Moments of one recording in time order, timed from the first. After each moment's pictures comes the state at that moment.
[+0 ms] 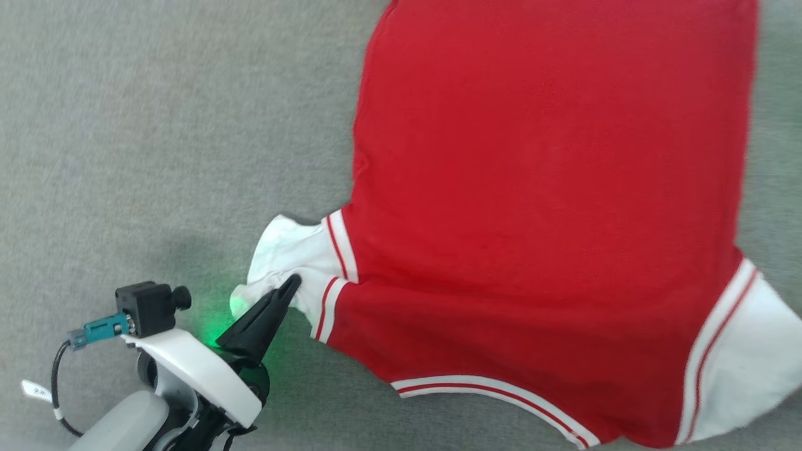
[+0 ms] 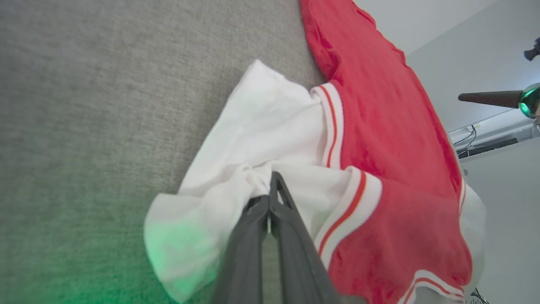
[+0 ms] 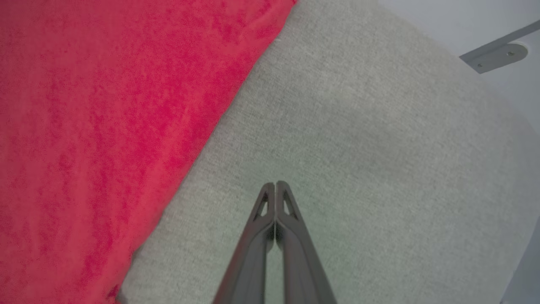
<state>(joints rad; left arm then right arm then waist) -0.31 0.64 -0.72 0.10 -1.24 -0.08 -0.17 -0.96 -0.89 0.48 0.28 0.81 0.13 0.97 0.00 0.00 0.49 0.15</state>
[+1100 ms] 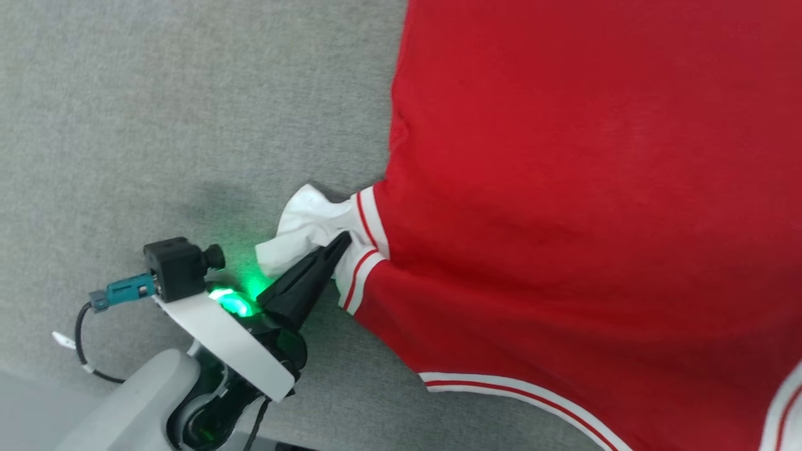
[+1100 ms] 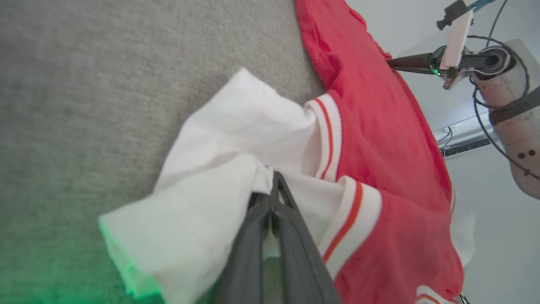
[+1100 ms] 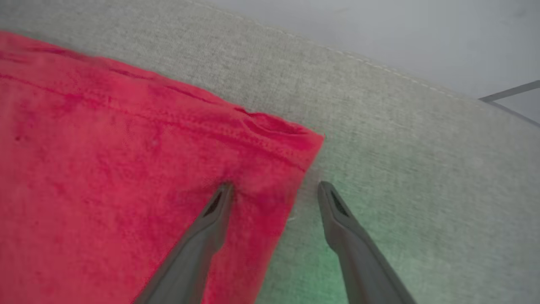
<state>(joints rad) -0.42 0.58 -0.75 0.04 -1.22 -0.12 -0.15 -1.27 -0.64 0.29 0.62 0.51 0.13 0.94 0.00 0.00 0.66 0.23</state>
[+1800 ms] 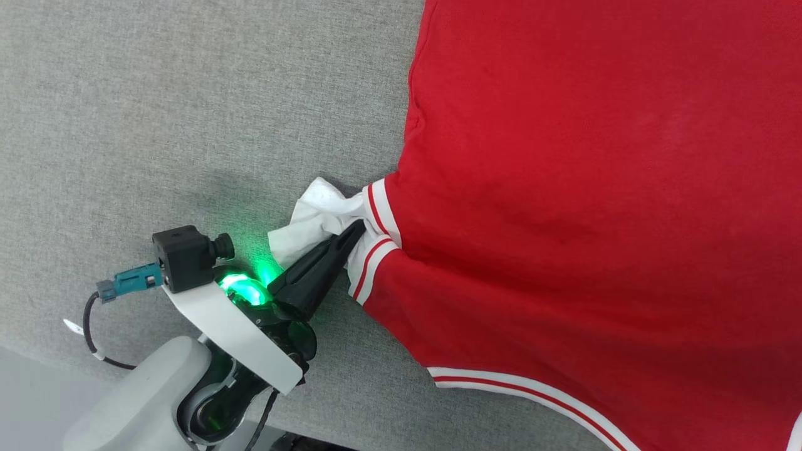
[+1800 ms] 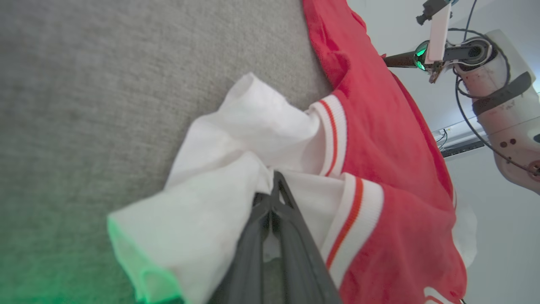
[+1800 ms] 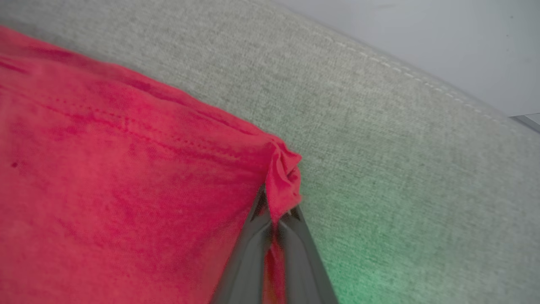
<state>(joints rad) -0.48 0.56 -0.79 0.07 -1.22 -0.15 -0.19 -1.38 -0.66 0.40 0.68 0.55 0.13 1.01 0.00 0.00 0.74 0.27</state>
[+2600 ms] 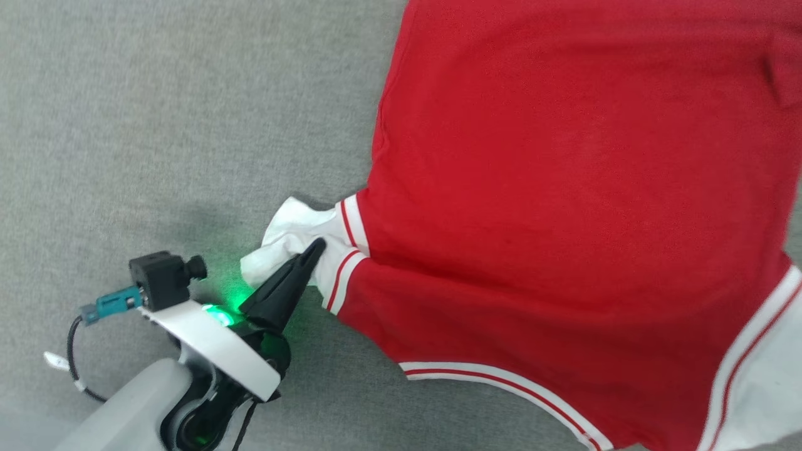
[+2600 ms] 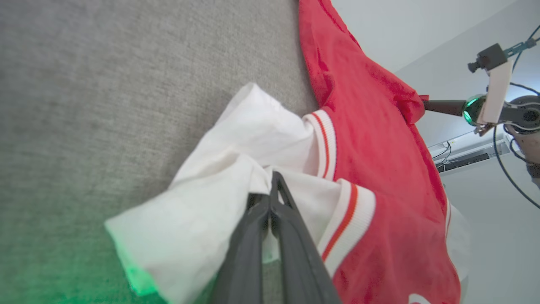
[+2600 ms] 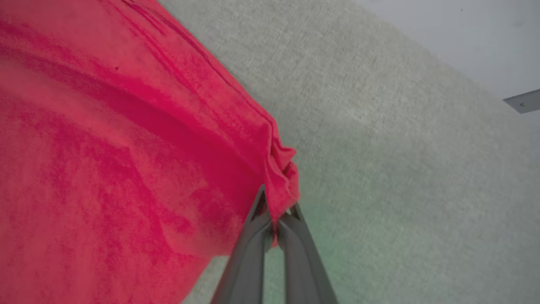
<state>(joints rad) -0.44 0.60 -0.80 0.14 -1.27 -0.14 -0.24 -1.08 -0.84 0.51 0.35 0.80 0.13 0.88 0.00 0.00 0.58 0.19</state>
